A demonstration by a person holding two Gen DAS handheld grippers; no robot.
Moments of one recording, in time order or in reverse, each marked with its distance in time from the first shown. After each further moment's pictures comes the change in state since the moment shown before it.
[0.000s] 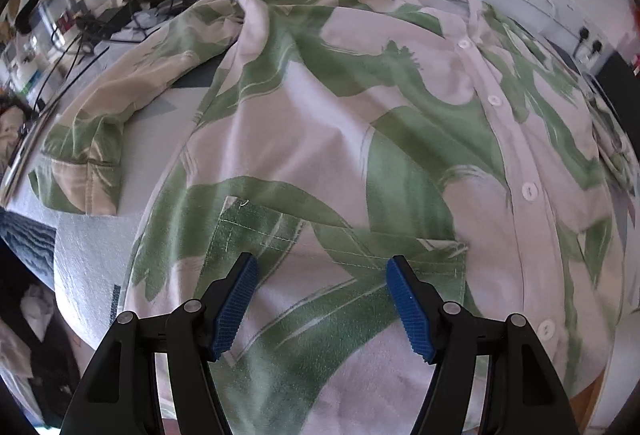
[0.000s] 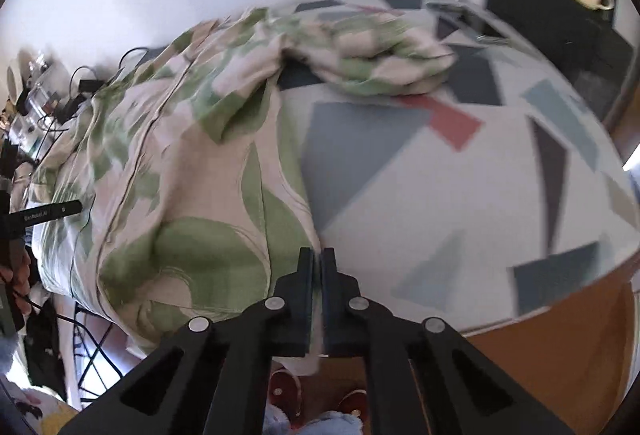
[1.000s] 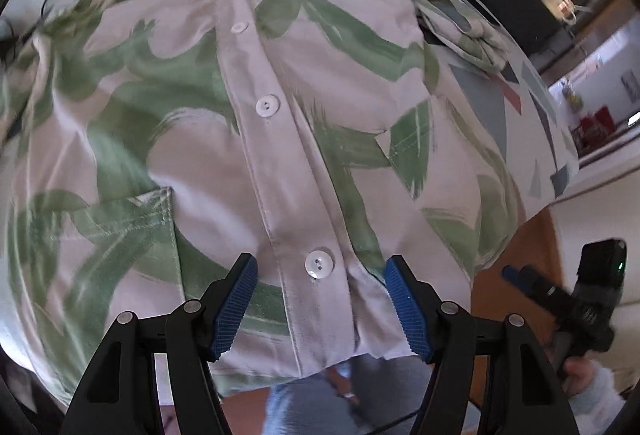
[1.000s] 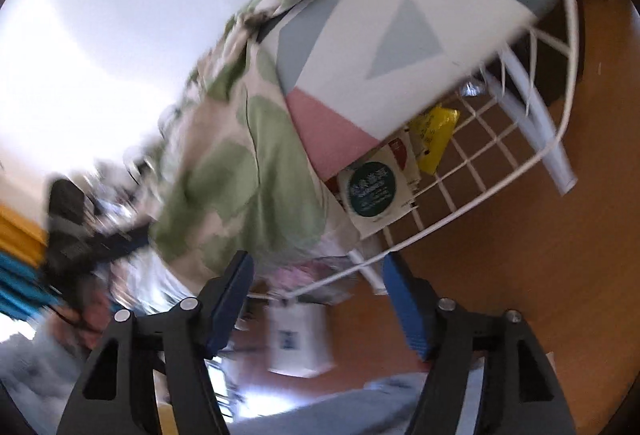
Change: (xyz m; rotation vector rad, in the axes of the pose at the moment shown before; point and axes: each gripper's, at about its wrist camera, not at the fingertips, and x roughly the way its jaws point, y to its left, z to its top) left arm -0.036 -0.124 -0.030 0.344 0.165 -0.331; right arm 0.021 -0.043 -0.128 0.579 0.028 0.522
